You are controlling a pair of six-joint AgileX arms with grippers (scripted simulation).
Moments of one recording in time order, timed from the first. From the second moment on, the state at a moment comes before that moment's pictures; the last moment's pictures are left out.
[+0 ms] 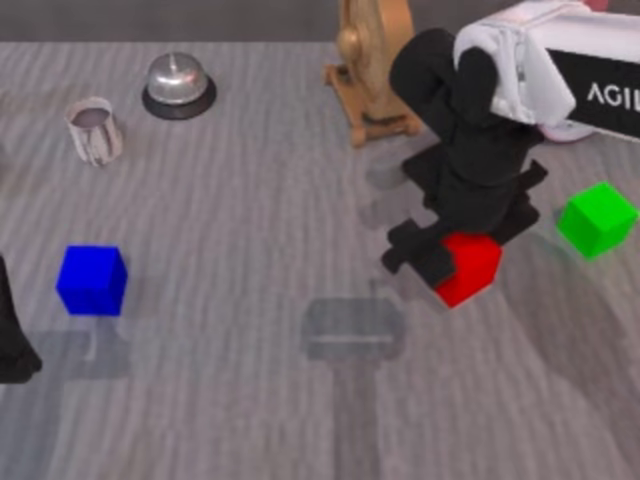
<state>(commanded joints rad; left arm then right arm) 0.00 0.00 0.00 0.00 0.00 0.00 0.55 2.08 1.62 -1.08 0.00 -0.04</state>
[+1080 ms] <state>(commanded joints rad) 0.00 0.00 0.00 0.00 0.00 0.00 0.94 2.45 2.31 -1.41 0.03 0.95</state>
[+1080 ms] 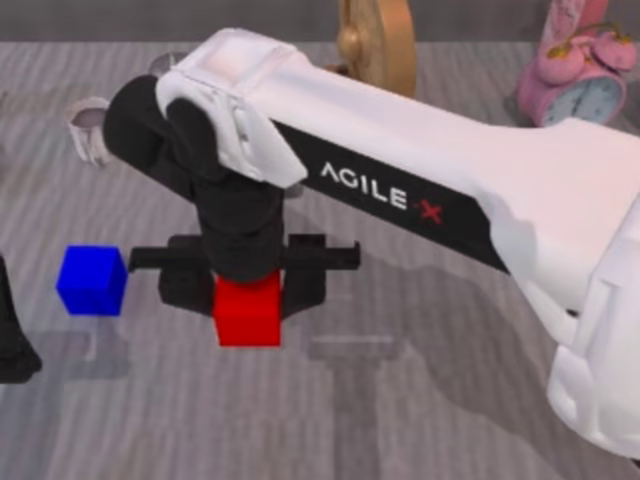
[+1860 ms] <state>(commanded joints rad) 0.00 0.00 0.00 0.00 0.00 0.00 0.94 2.46 2.08 -1.16 0.03 0.96</state>
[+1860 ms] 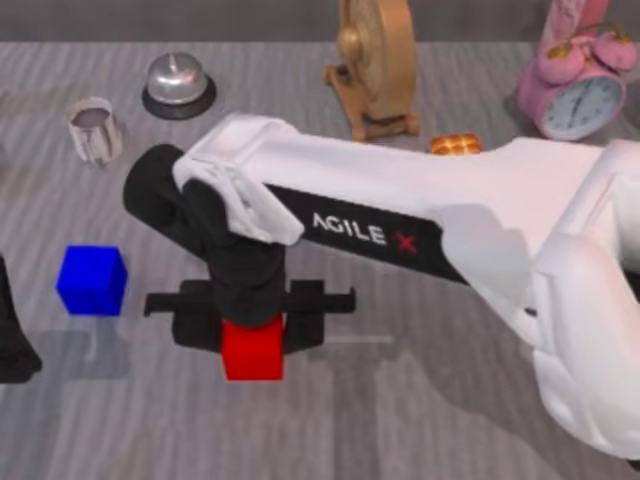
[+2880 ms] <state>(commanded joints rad) 0.00 0.00 0.00 0.00 0.00 0.00 0.94 2.47 2.07 -1.15 0.03 0.96</state>
